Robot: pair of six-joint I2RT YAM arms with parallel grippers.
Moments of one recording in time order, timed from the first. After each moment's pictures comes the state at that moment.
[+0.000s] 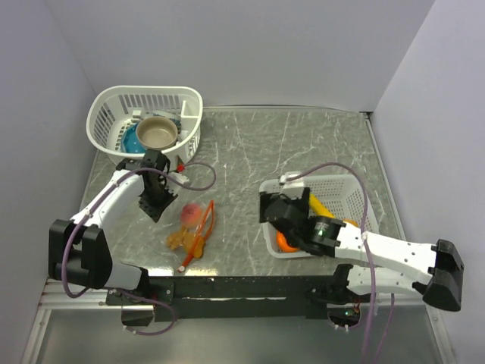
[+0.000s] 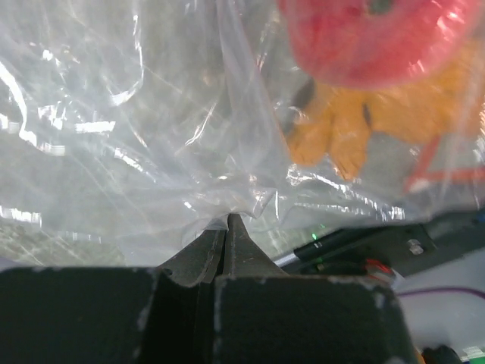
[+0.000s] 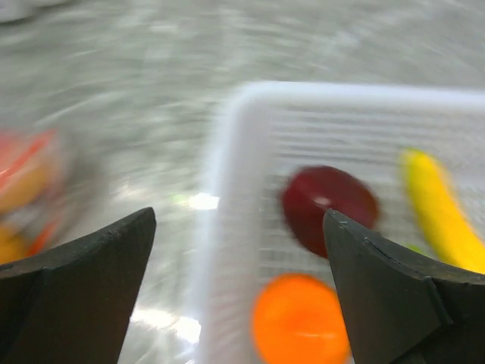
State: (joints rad) left arm -0.22 1.39 1.04 -1.11 0.07 0.47; right arm 1.12 1.04 0.75 -0.41 0.85 0.61
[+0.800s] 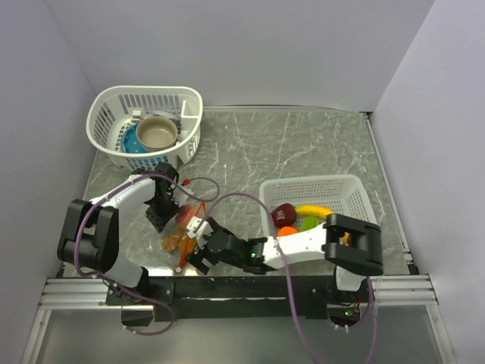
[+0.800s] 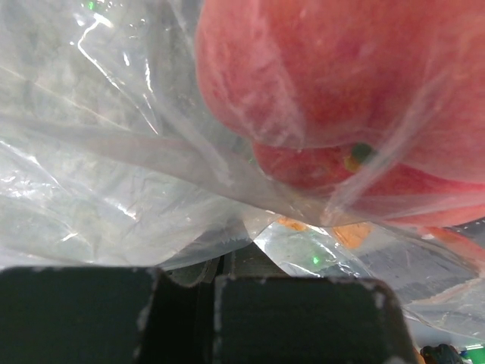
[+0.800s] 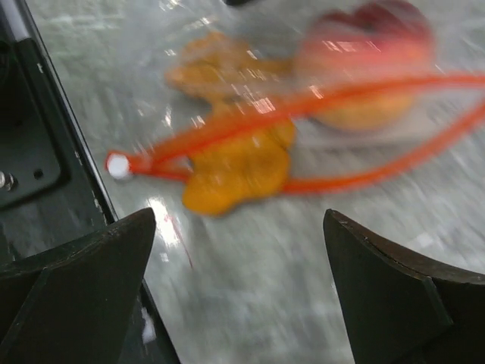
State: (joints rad) left arm -0.26 1.52 0.89 -0.93 0.03 0.44; right arm 1.38 1.67 0.82 0.35 0.27 0.11
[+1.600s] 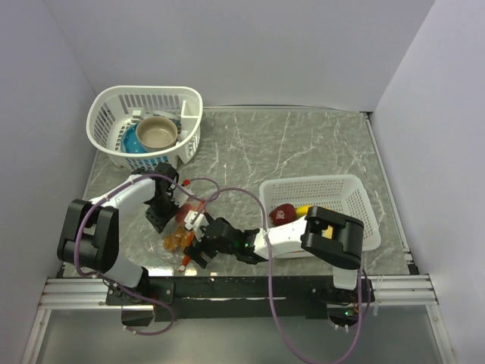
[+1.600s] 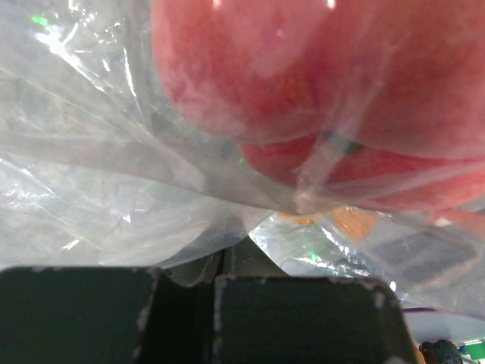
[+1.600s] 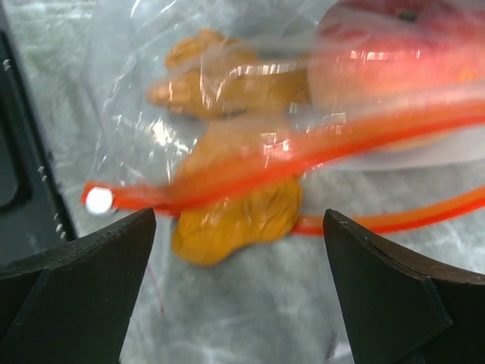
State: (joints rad) left arm -0.26 1.52 0.89 -0.94 0.04 0.45; right arm 1.27 1.84 0.88 0.43 0.07 0.09
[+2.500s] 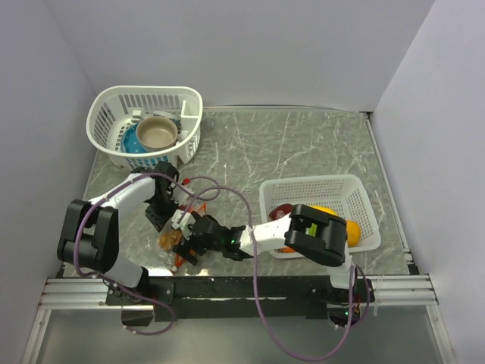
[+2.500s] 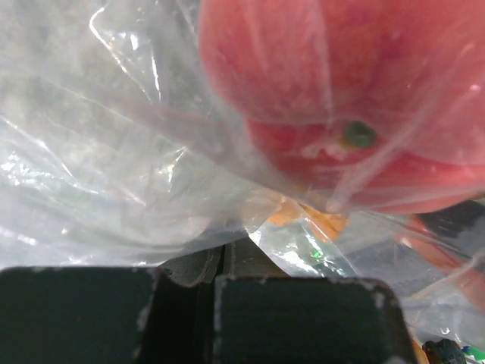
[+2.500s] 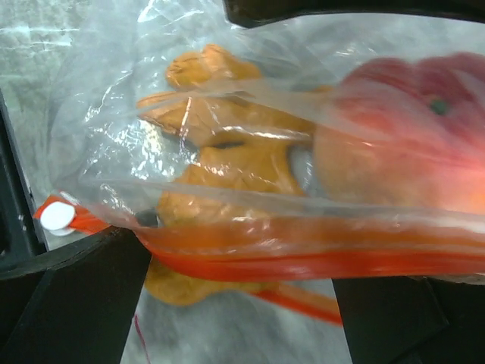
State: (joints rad) left arm -0.26 1.51 0.91 -0.96 0.03 0.45; right arm 1.27 1.97 1.04 0.38 0.07 0.04
